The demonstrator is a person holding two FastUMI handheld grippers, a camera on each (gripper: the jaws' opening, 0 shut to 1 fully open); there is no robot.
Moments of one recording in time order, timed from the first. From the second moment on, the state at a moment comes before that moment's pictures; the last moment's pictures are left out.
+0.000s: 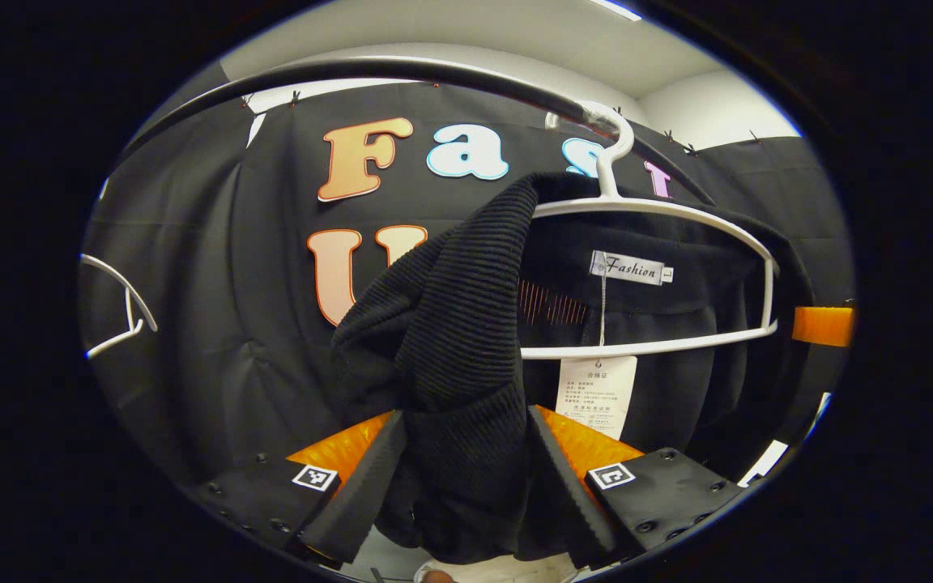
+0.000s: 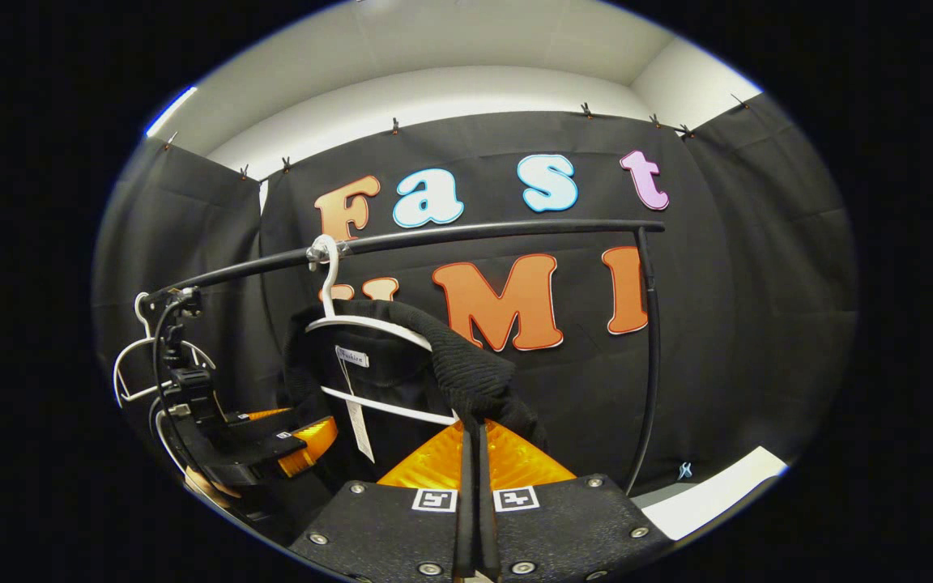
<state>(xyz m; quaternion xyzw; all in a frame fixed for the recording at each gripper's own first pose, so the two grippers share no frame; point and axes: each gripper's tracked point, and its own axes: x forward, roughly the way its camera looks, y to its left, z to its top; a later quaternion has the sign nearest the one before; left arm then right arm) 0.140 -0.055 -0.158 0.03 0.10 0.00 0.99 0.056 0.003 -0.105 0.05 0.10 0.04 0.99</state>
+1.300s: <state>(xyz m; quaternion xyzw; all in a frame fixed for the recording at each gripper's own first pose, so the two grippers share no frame) 0.133 0.042 -0.045 0.10 -0.01 0.08 0.99 0.049 -0.054 -0.053 -0.01 0.04 -0.01 1.00</state>
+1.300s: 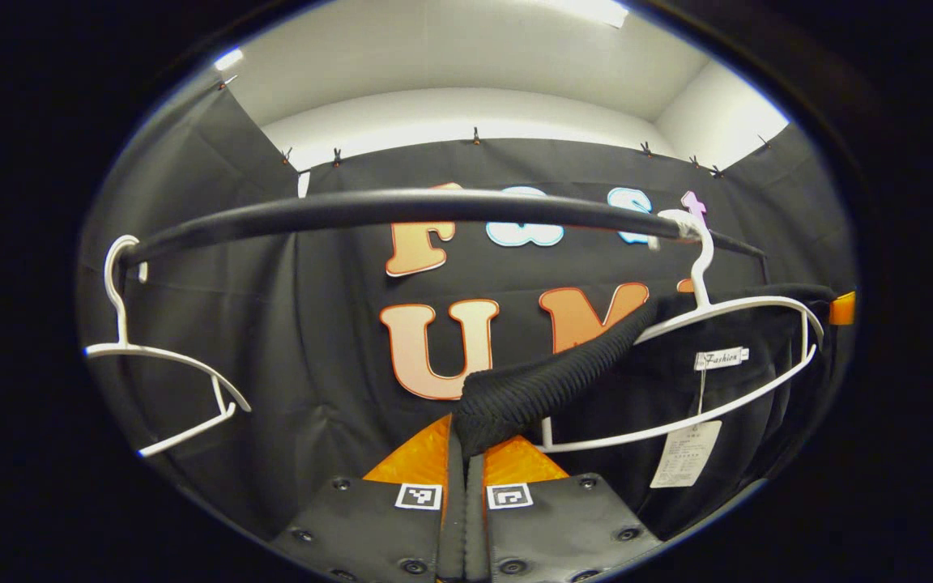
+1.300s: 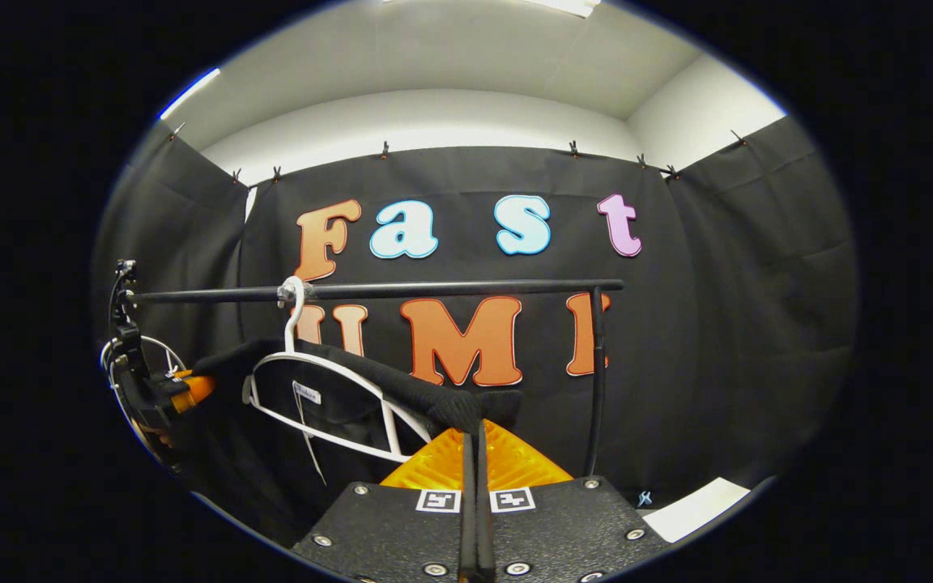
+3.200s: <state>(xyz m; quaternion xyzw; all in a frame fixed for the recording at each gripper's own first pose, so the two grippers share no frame) 0.157 0.103 -0.072 0.05 0.03 0.11 0.99 0.059 -0.041 -0.184 0.11 0.05 0.07 0.99</state>
